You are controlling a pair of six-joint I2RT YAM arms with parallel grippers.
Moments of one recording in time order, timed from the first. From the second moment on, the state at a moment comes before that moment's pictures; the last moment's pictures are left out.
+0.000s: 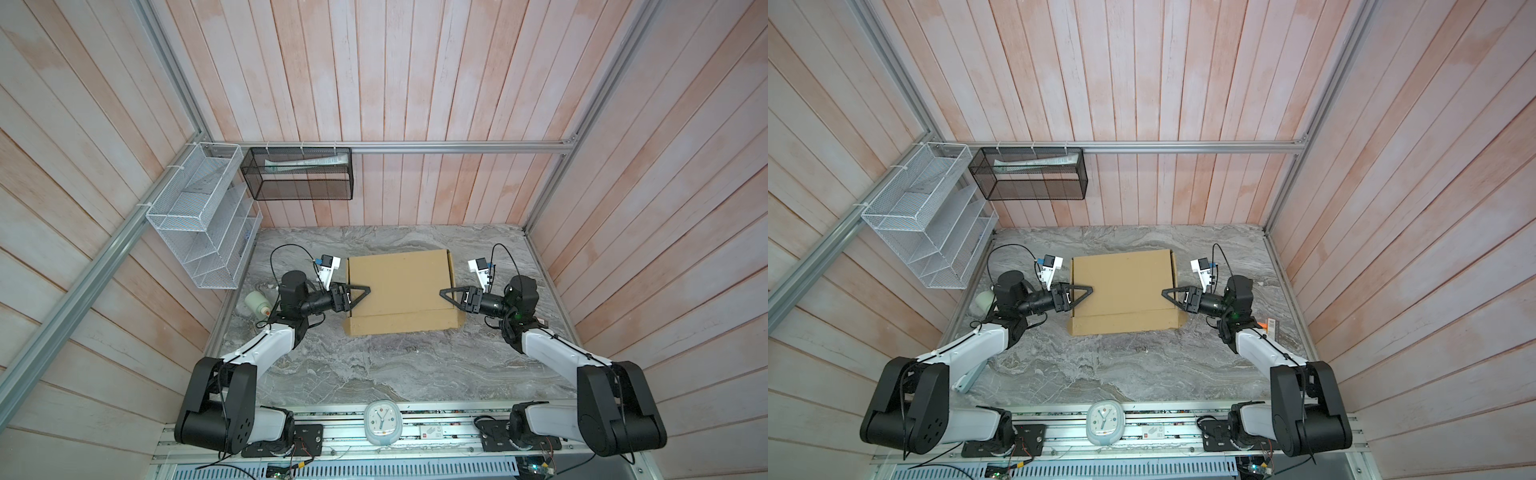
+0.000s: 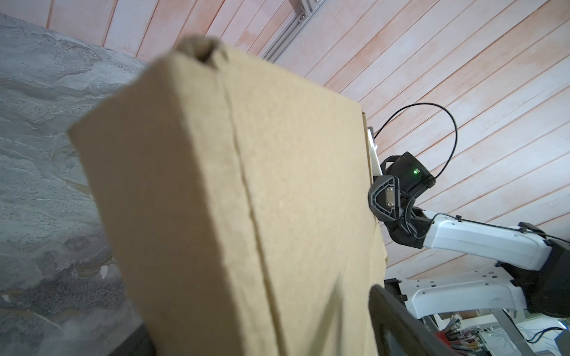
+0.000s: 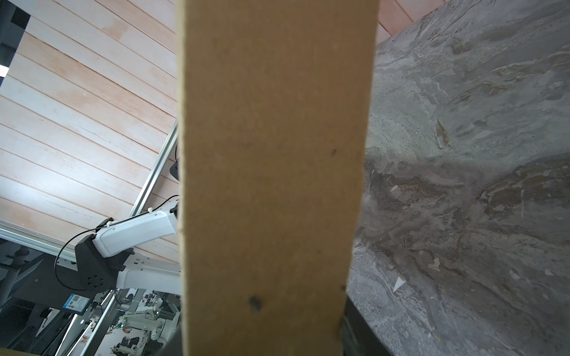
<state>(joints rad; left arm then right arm) -0.18 1.38 0.65 0.52 0.99 -0.60 0.15 1.31 0.54 0.67 -1.13 0.91</state>
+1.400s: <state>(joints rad) -0.19 1.38 0.66 0.59 1.01 -0.70 0.15 1.42 0.60 0.77 -1.17 0.92</state>
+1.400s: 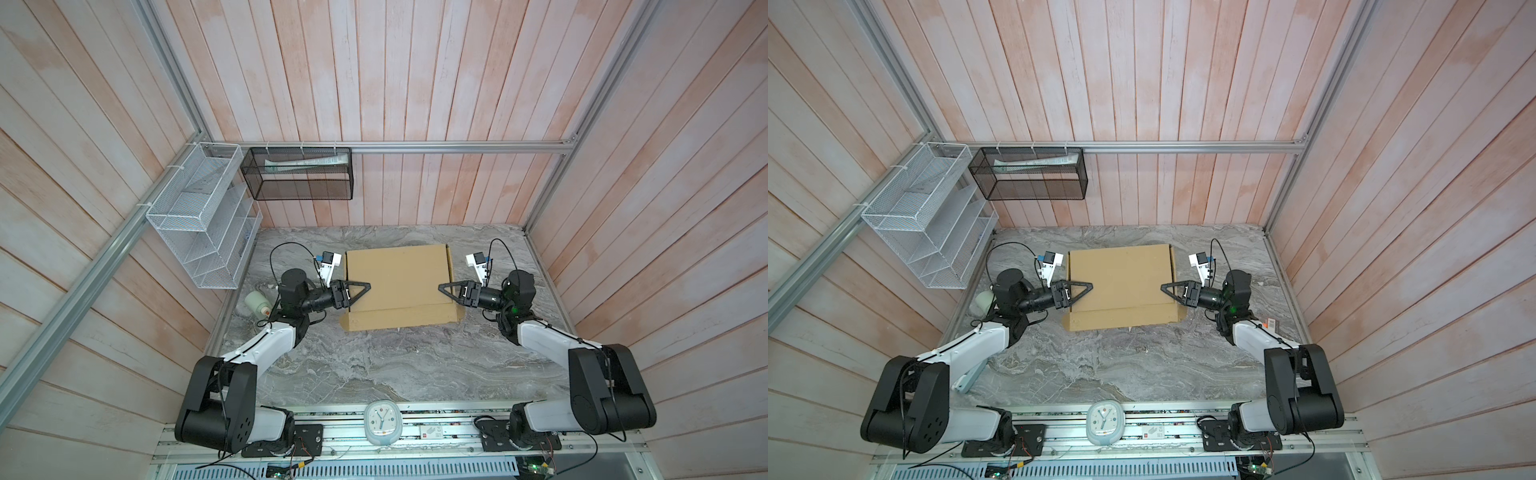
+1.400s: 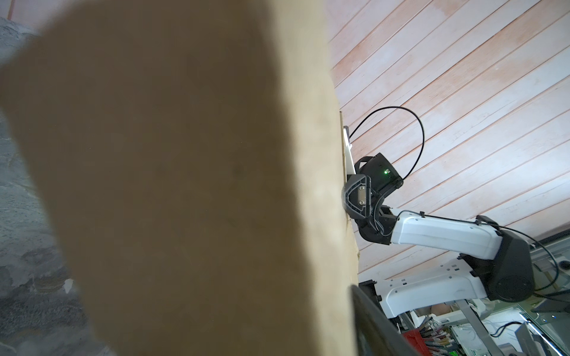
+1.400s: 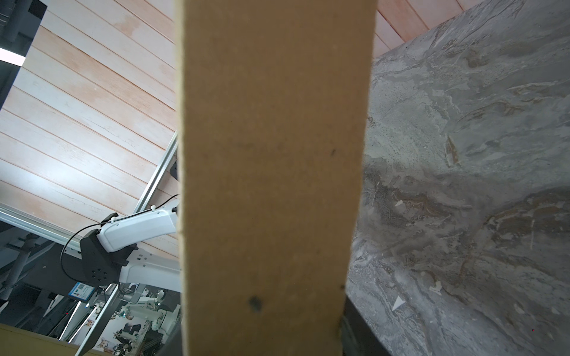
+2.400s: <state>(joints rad) -0.20 1.39 0.68 0.59 1.01 -0.76 0.16 1.46 0.62 0.81 -1.15 0.92</state>
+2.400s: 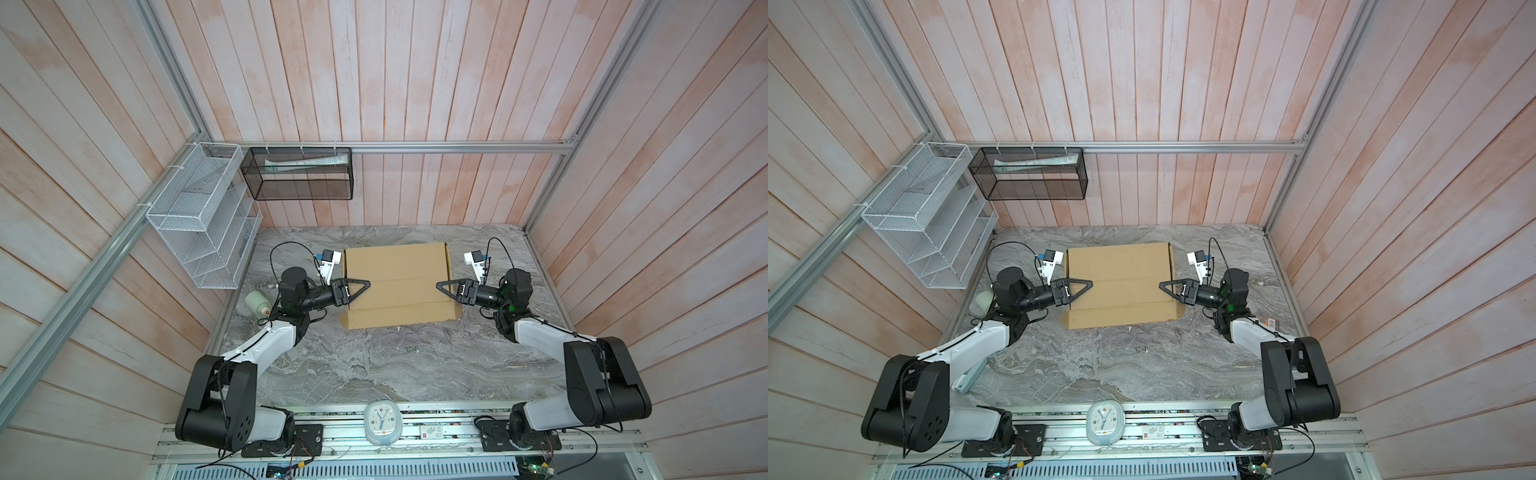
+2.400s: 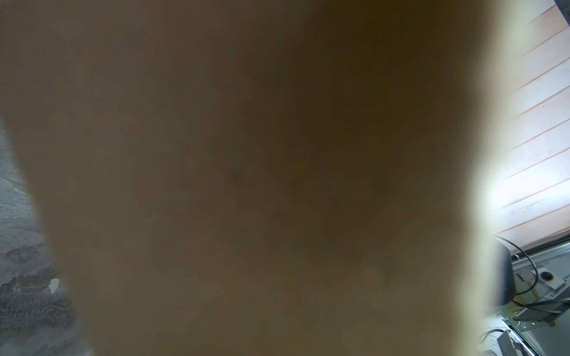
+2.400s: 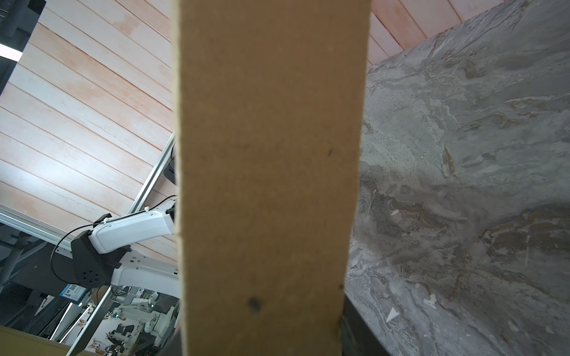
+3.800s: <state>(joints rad) -0.14 1.33 0.68 0.58 1.04 -0.74 0.18 1.44 0.63 0.82 -1.14 0.94</state>
